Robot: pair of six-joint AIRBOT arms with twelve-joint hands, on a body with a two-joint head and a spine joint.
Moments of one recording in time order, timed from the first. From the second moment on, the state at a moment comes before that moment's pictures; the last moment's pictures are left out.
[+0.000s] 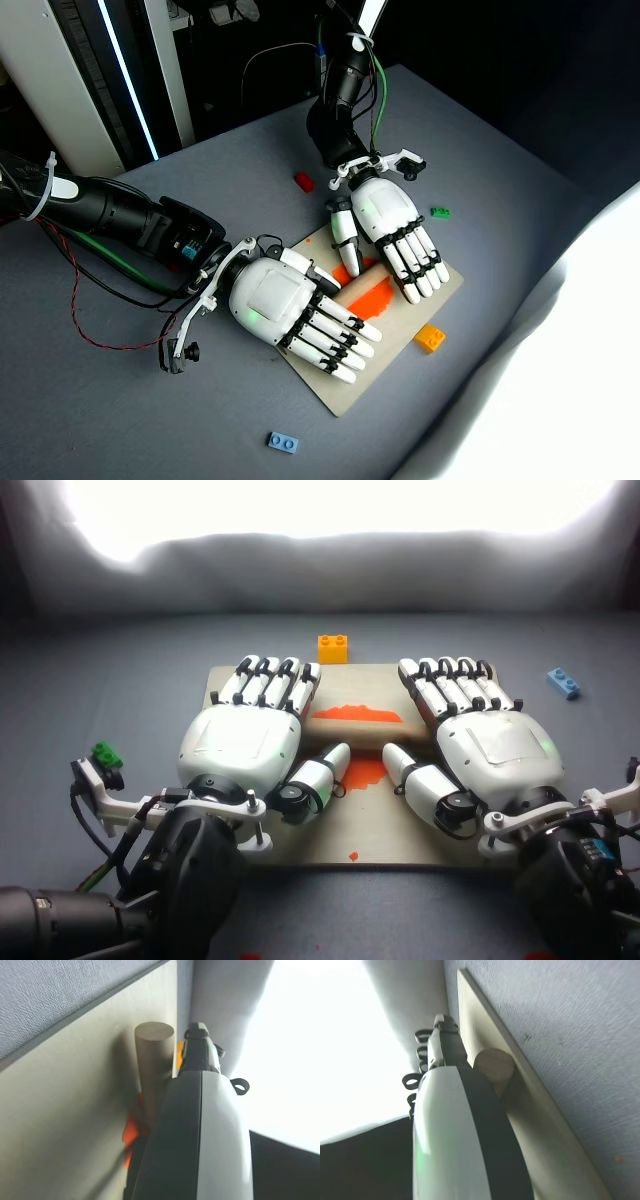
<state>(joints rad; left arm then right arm) 0.70 -1.48 1.24 -0.84 -1.05 1.67 -0.76 -1.57 1.30 0.79 1.14 -1.42</state>
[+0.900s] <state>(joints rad) 0.67 -1.50 1.31 -0.85 -0.99 1.66 -0.74 -1.60 1.35 0.79 1.10 -1.41</state>
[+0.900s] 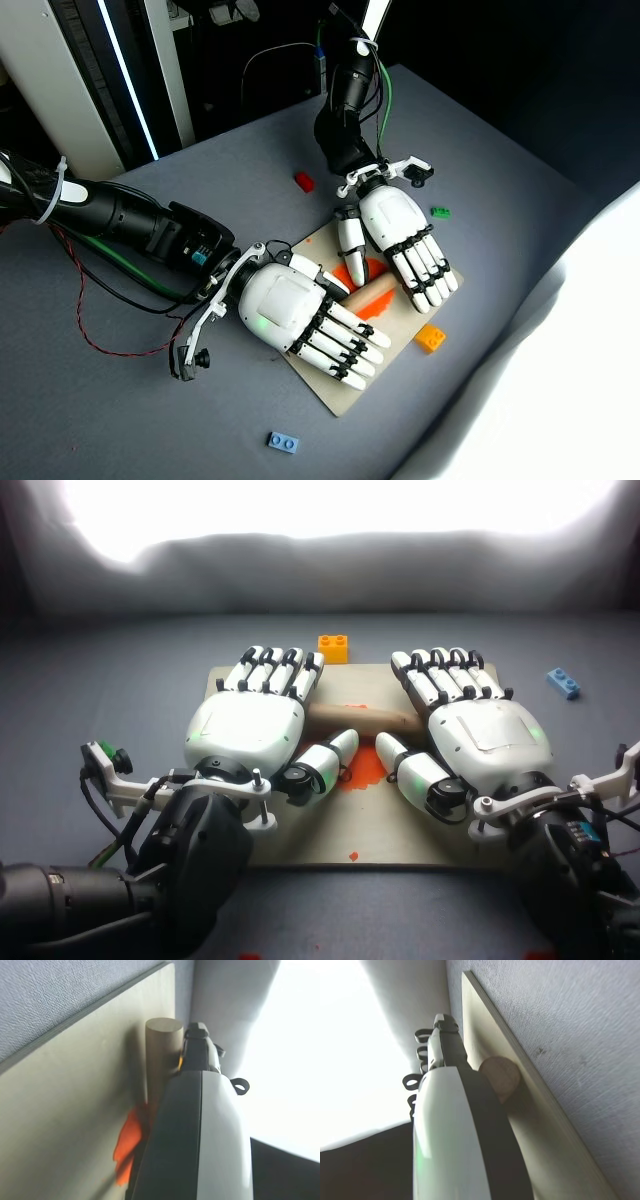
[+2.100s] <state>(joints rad) 0.63 -1.54 1.37 -0.86 -0.94 1.66 -0.71 -1.62 1.43 0.77 1.05 -1.41</state>
